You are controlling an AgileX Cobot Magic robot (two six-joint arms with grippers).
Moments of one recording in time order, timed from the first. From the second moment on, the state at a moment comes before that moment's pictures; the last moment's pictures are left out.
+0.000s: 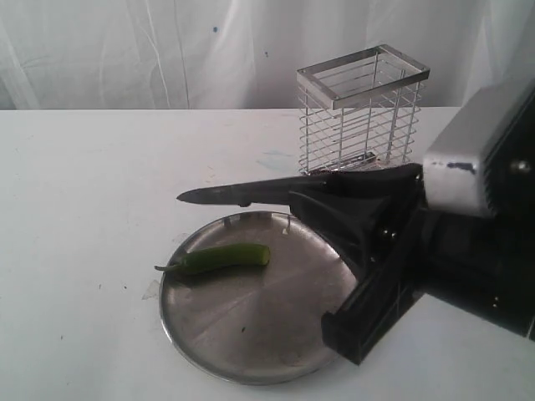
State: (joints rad) left arm -0.11 0.00 0.02 -0.07 0.06 -0.63; right arm 0.91 0.88 -0.48 0.14 -0.17 -0.16
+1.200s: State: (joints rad) left arm -0.22 1.26 -0.48 0.83 -0.58 -0.94; right arm 1.00 1.11 -0.68 0.14 -0.10 -0.16
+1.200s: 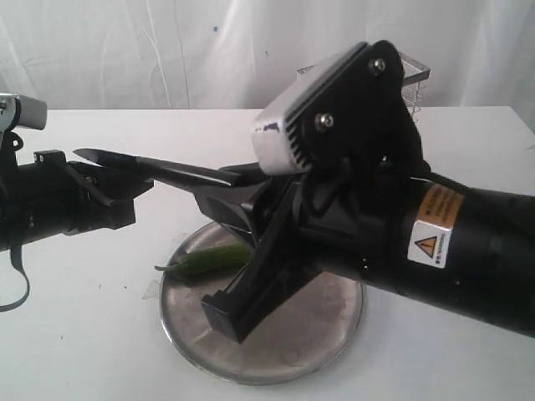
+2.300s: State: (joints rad) left arm -0.22 1.26 -0.48 1.04 -0.62 -1.04; right arm 1.00 1.31 -0.69 0.15 0.10 -0.12
